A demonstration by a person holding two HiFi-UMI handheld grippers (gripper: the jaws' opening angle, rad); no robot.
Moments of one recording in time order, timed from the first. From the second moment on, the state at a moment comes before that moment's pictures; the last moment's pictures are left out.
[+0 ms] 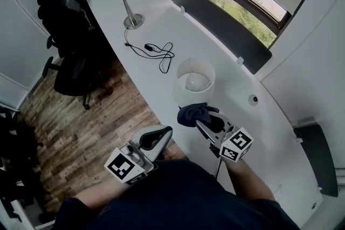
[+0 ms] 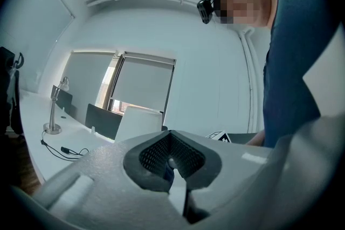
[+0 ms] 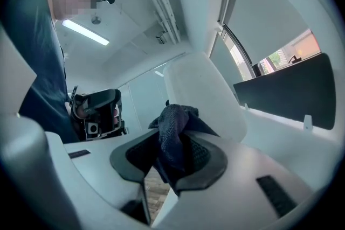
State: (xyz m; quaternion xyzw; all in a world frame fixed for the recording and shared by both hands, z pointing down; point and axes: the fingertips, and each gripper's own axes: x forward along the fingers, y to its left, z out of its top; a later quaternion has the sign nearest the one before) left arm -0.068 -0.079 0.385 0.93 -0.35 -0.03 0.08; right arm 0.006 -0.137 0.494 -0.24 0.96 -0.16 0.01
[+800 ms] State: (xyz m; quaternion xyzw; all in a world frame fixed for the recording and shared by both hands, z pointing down) left arm -0.067 -0.066 0.380 0.93 -0.35 -0.03 0.07; right arm 0.035 -0.148 0.508 -0.27 0.95 -0.16 -0.04
